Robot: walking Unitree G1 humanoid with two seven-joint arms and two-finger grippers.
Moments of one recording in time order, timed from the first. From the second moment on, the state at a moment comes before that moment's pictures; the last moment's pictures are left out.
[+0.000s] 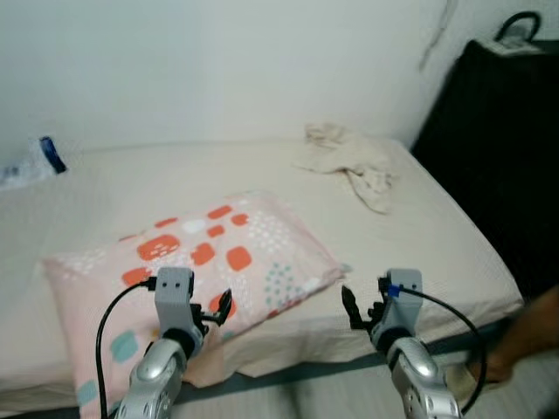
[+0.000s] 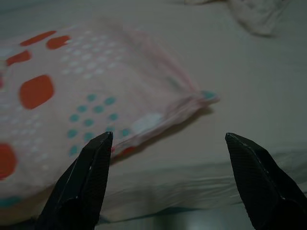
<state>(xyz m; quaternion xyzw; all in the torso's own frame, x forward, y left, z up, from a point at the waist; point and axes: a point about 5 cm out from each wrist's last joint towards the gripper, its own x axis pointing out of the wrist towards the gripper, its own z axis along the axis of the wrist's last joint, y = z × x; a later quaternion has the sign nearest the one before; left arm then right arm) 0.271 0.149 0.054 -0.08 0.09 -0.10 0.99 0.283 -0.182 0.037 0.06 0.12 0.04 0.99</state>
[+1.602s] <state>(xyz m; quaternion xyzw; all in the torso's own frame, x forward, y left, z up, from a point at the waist) 0.280 0.197 0.067 -0.04 0.08 0.00 1.00 0.287 -0.220 0.045 0.05 0.11 0.02 0.99</state>
